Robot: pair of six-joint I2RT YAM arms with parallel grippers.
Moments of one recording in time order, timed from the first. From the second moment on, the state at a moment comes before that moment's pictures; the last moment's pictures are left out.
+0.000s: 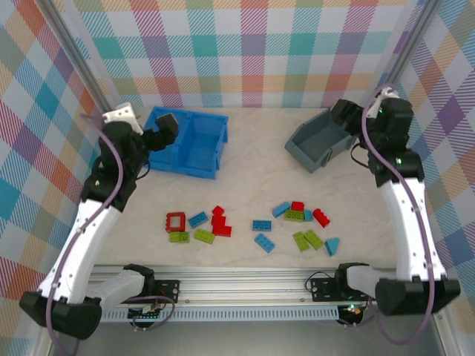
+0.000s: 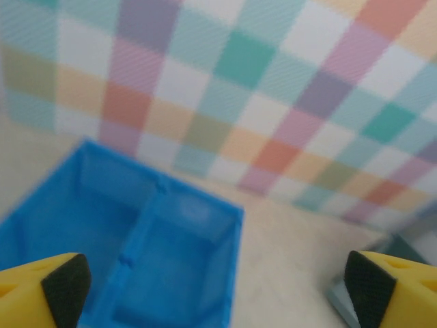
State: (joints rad) left arm -0.26 1.10 1.26 -0.47 -0.10 -0.48; right arm 0.04 1.22 1.43 -0.61 -0.06 0.46
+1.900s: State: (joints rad) left arm -0.10 2.06 1.80 -0.90 0.04 -0.24; right arm 0.08 2.10 1.88 -1.06 -0.02 0.30
